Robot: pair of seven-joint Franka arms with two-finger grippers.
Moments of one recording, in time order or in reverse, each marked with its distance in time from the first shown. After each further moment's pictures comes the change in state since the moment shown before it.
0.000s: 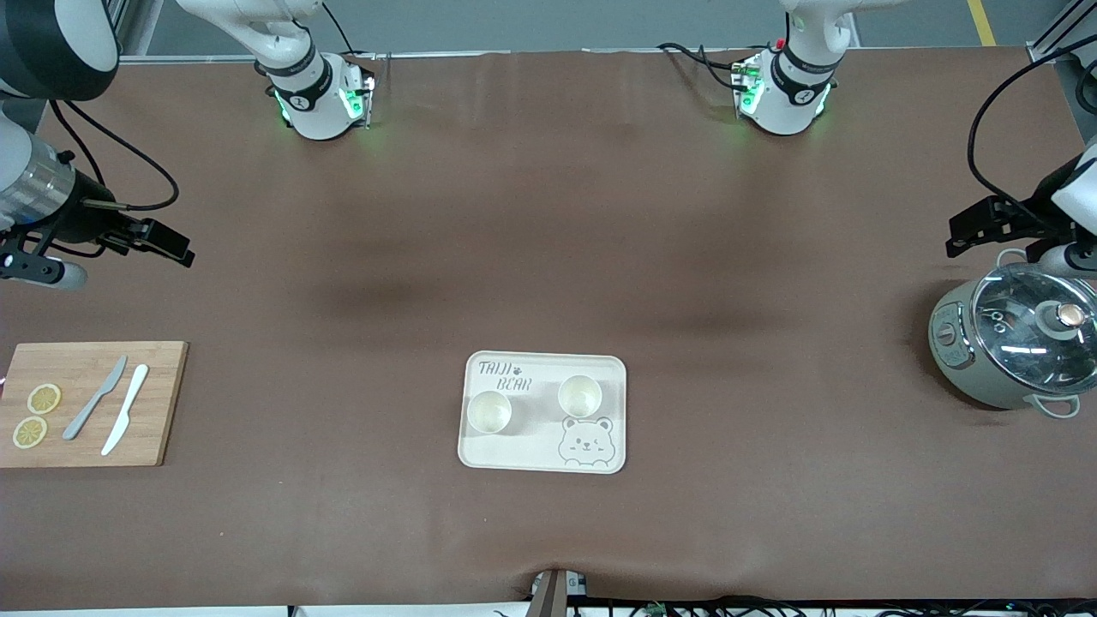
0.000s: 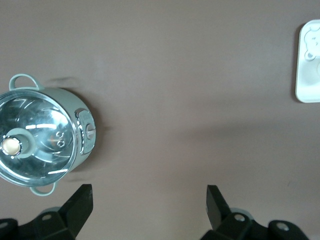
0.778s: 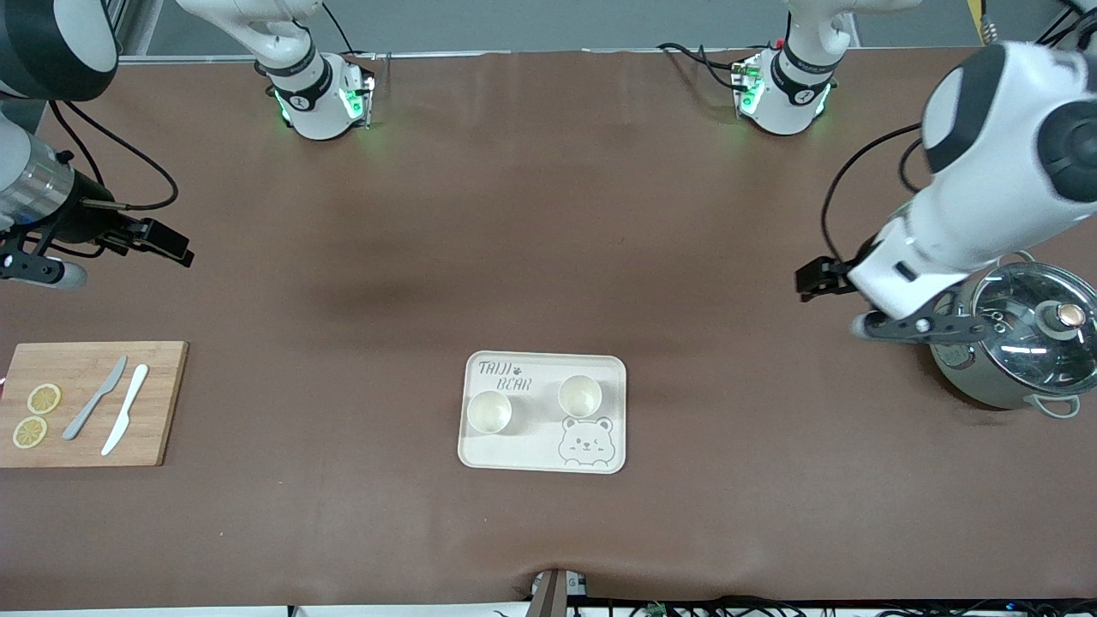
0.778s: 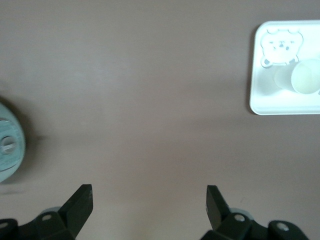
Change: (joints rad) left arm -0.200 0.218 -0.067 0.095 0.004 0.043 -0.273; right arm -0.001 0.000 -0.002 -0.001 0.000 0.001 -0.005
